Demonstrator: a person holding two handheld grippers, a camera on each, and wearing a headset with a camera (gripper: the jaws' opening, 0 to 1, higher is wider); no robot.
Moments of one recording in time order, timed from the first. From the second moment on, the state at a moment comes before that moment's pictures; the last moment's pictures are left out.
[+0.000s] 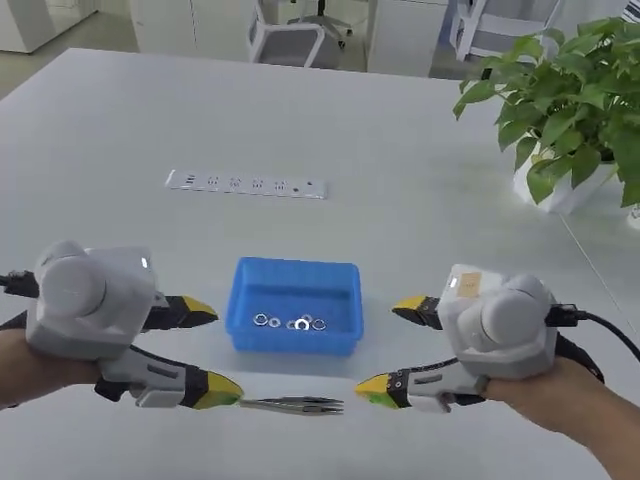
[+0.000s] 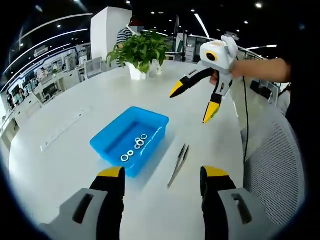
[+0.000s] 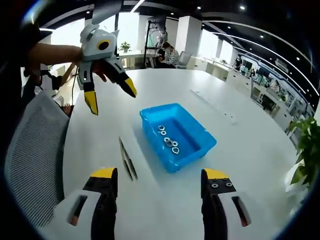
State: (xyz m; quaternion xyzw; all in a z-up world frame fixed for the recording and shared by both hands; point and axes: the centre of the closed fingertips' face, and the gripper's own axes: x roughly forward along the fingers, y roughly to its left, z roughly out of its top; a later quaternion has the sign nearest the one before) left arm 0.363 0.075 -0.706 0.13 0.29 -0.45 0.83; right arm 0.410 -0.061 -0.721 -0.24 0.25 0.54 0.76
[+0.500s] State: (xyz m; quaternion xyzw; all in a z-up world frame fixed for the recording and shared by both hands) left arm 0.360 0.068 -0.692 0.11 0.26 -0.45 0.85; right arm 0.399 -0.070 -0.715 -0.21 0.25 0.54 0.78
